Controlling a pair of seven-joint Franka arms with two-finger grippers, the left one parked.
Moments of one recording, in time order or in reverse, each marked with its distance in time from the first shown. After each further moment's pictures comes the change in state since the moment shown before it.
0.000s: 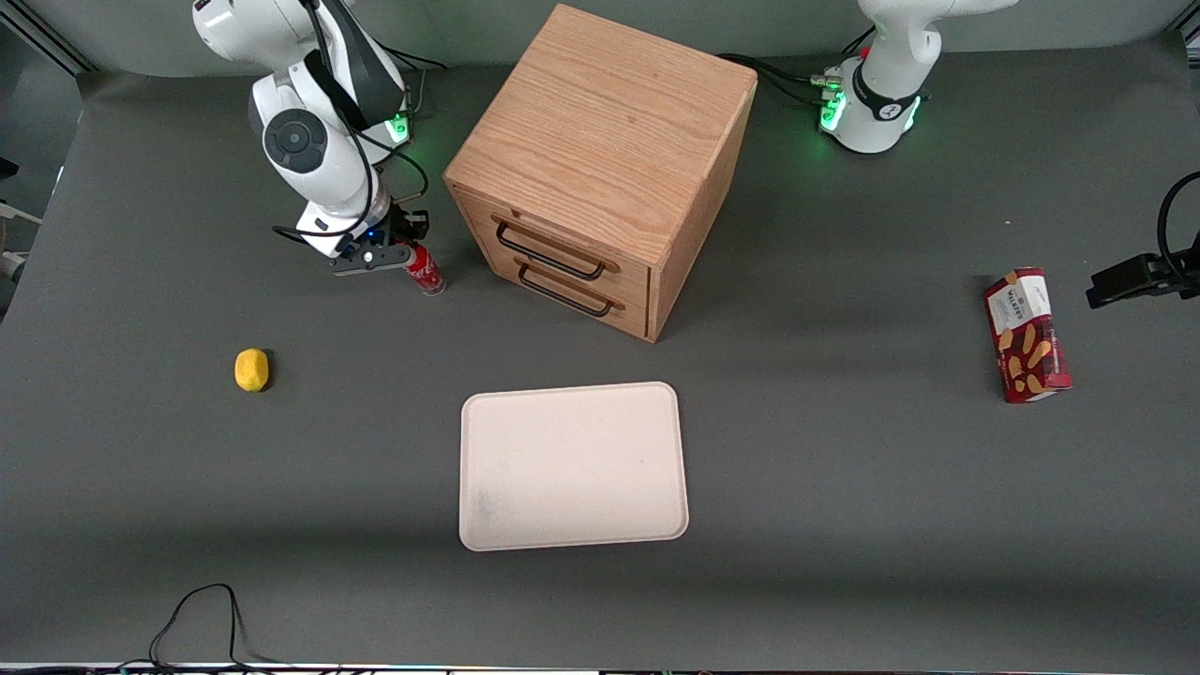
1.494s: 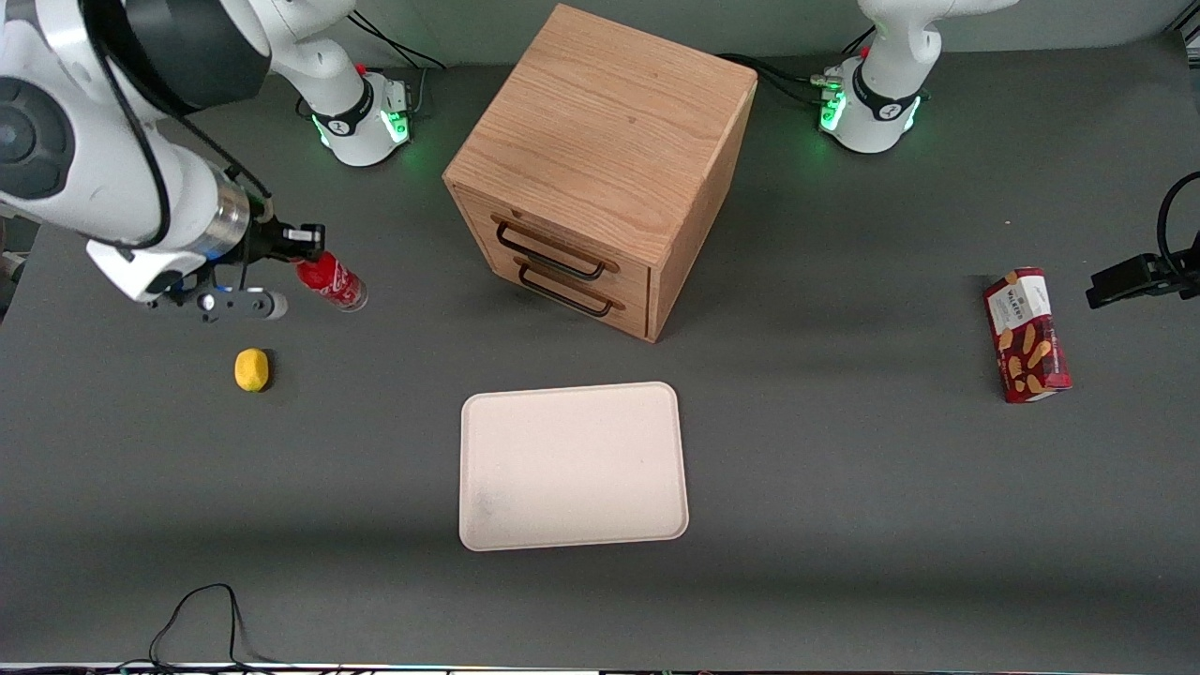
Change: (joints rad) arm -0.090 0.445 -0.087 1.239 0.045 -0.936 -0.012
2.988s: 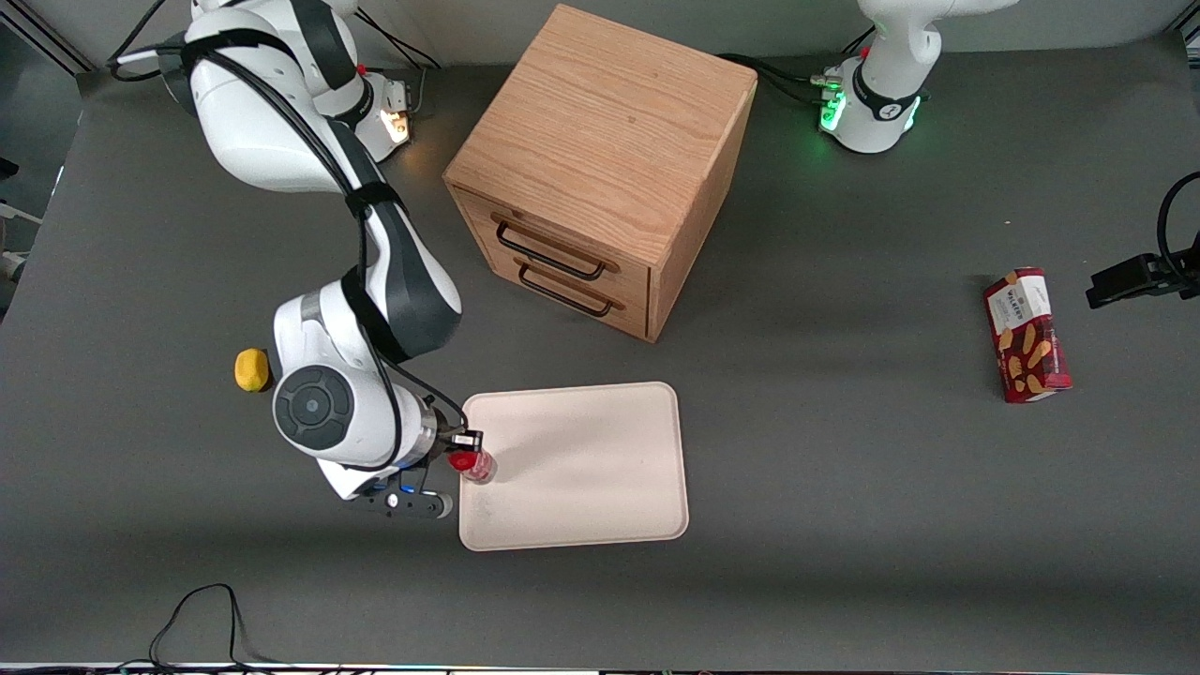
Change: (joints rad) arm -0.033 0.621 0.124 0.401 0.048 0.479 0.170
